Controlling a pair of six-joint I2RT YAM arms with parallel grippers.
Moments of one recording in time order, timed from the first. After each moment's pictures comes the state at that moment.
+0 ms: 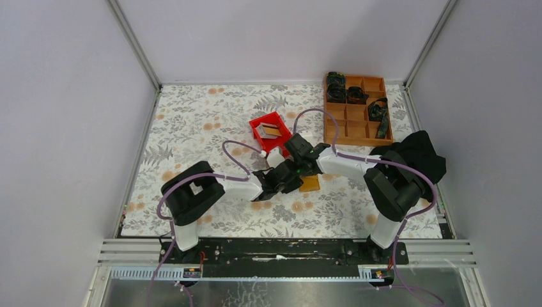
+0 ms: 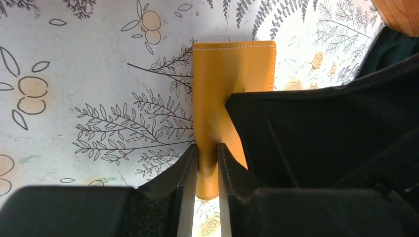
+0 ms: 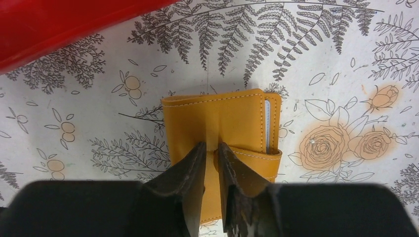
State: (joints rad) left arm -0.98 1.86 0.88 0.14 -0.23 -1.29; right arm 0.76 1.80 1.06 -0.47 0.31 0.56
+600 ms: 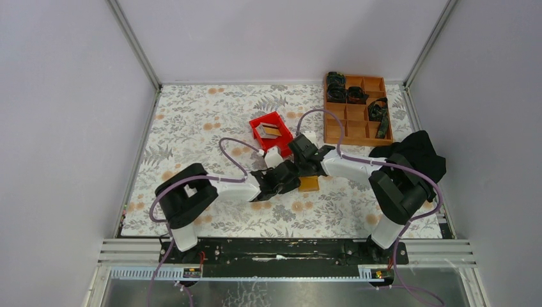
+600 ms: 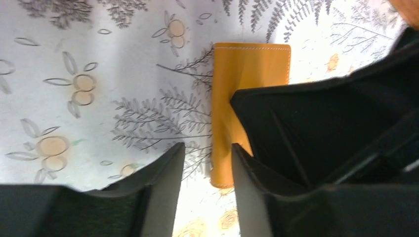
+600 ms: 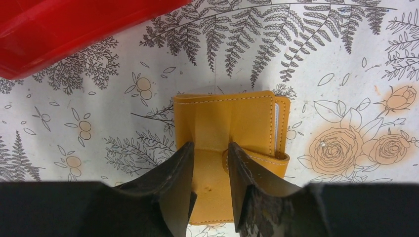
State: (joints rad) left arm -0.99 1.80 0.89 0.07 -0.30 -1.26; right arm 0.75 1.72 1.01 -0.39 0.28 0.58
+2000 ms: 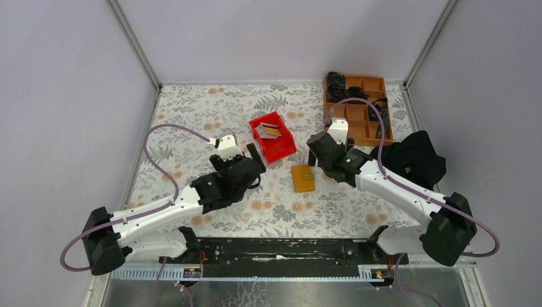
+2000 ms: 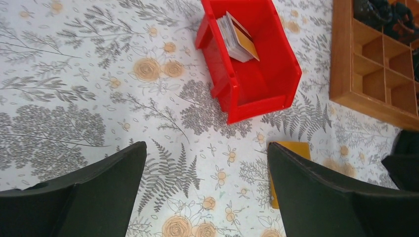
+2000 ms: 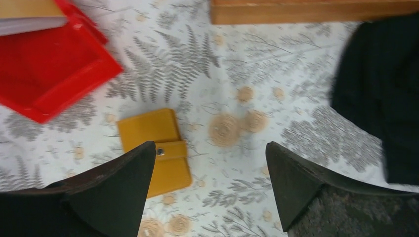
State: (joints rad) left arm -1.00 1.12 0.80 -0.40 -0.86 -0.92; right arm 0.76 1.29 0.97 -0.57 0.62 0.63
